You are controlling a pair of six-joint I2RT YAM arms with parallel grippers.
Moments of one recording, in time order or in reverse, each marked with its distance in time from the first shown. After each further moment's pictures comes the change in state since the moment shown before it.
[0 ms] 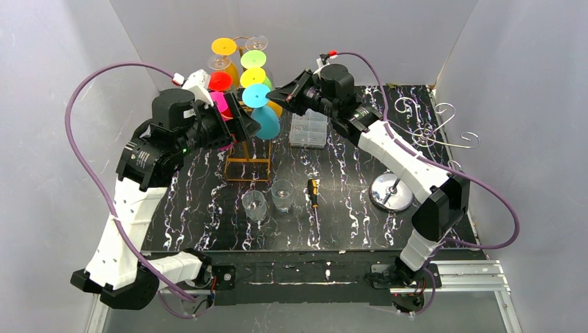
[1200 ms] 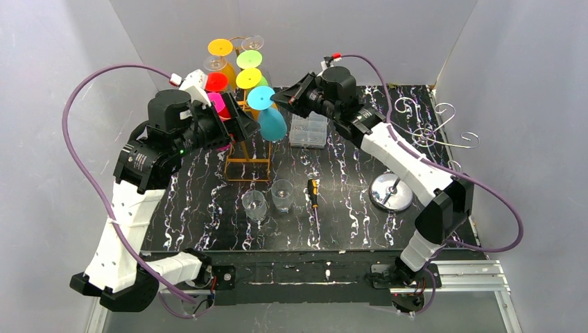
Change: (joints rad) left arm 0.014 -0.020 -0.007 0.004 0.027 -0.007; right arm 0.000 -0.012 -0.016 -0.025 0.037 -0.014
